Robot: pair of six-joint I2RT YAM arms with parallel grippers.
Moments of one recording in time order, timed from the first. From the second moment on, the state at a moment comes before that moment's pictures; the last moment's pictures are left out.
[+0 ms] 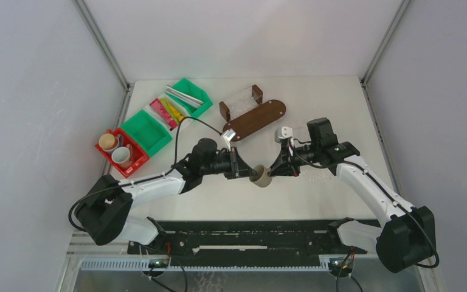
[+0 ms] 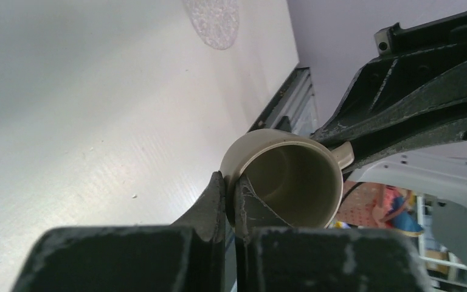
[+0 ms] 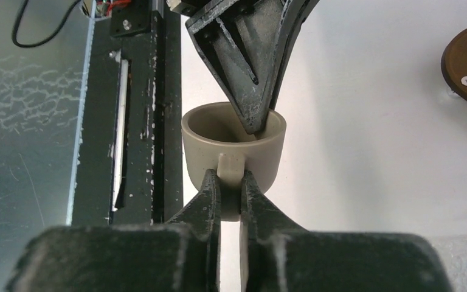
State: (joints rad) left arm -0.75 1.38 0.64 0.36 0.49 -0.96; right arm 0.35 1.16 0.87 -0.59 -1.07 -0.57
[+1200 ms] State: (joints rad) left arm -0.90 1.39 1.07 -0.48 0.05 -0.47; right arm 0.62 1.23 0.87 -0.59 -0.68 -0.71
